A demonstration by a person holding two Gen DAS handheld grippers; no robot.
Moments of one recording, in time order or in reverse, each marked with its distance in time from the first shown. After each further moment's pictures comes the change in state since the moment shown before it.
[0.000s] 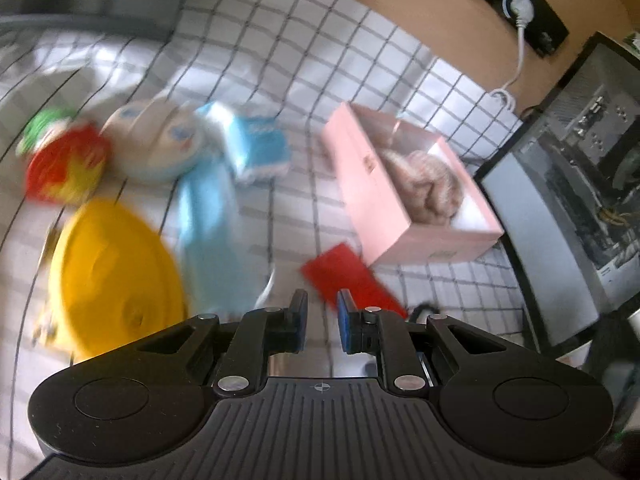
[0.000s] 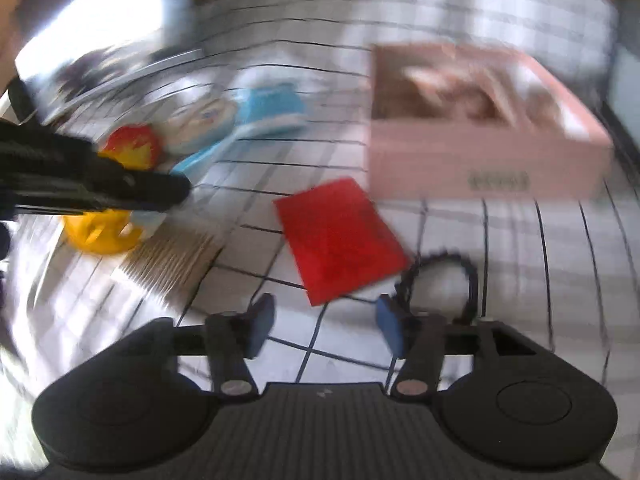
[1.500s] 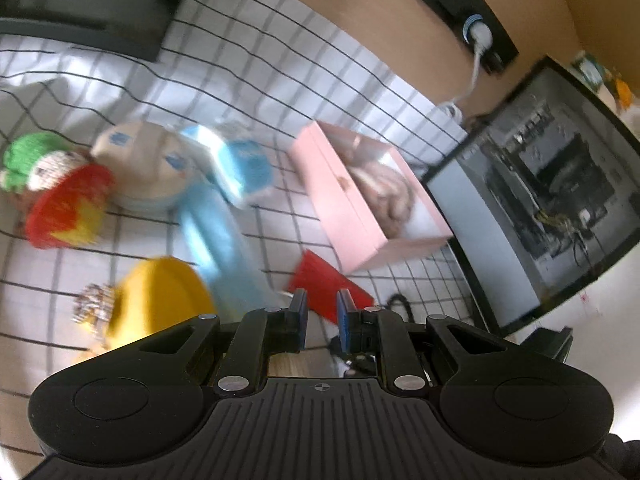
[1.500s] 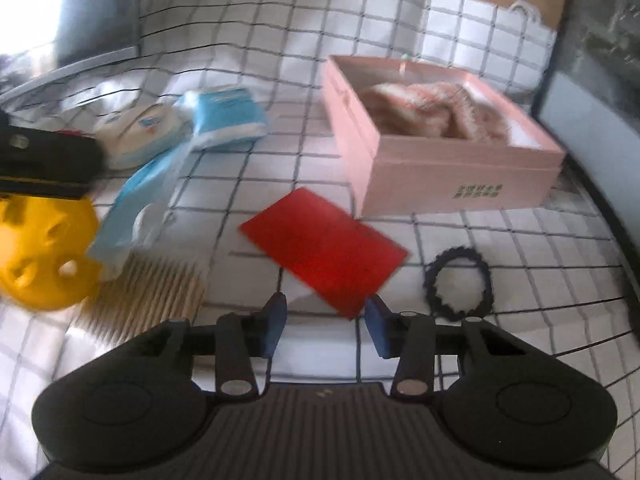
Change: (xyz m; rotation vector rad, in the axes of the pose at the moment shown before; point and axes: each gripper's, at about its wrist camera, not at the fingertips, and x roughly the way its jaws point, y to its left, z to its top) left arm -0.026 0.058 0.017 0.039 0.034 -0.235; right arm 0.023 0.077 0.003 0.014 -0.034 -0.321
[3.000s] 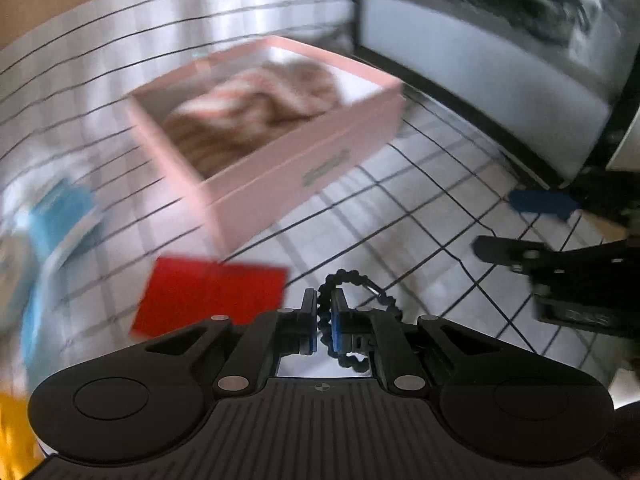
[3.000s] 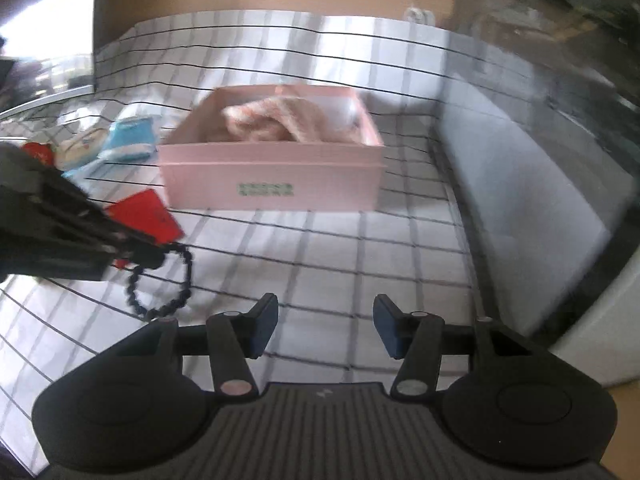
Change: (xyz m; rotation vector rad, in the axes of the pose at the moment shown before) left arm 0.145 -0.149 -0.047 0.534 0.166 0.277; right arm -0.032 -0.190 -0.026 -0.095 -0.126 0.069
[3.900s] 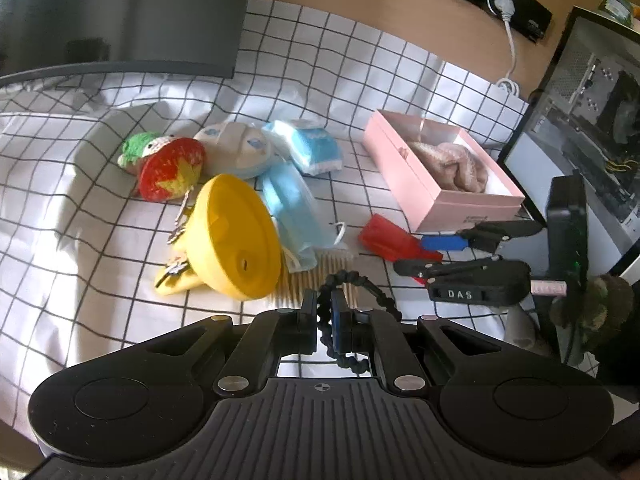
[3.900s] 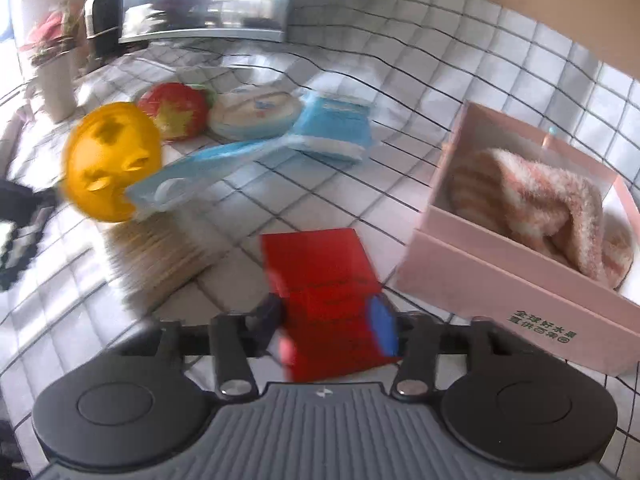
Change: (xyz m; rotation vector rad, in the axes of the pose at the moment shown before) left arm -0.138 0.093 -0.106 -0.477 -0.147 0.147; right arm 0.079 0.124 0.054 -0.372 0.046 0.408
